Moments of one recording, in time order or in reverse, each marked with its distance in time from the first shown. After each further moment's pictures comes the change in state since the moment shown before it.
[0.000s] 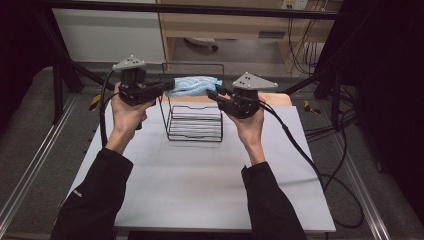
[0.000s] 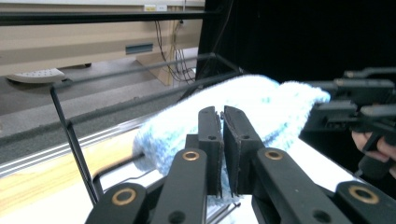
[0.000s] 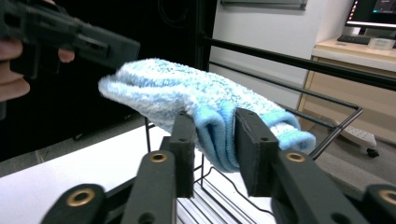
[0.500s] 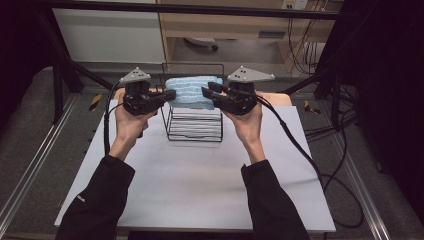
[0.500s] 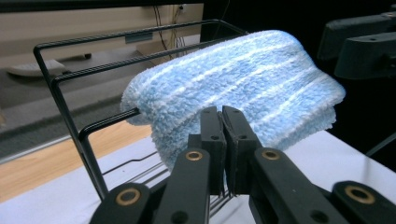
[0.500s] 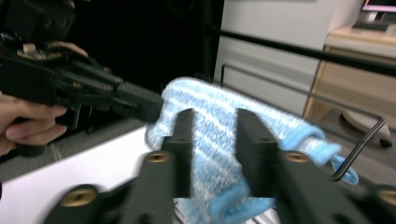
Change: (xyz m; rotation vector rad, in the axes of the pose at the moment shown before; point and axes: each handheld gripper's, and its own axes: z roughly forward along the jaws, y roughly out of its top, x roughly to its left) left arm 0.004 -0.026 0.008 0.013 0.000 0.030; right arm 0.013 0.022 0.000 0.069 0.030 0.019
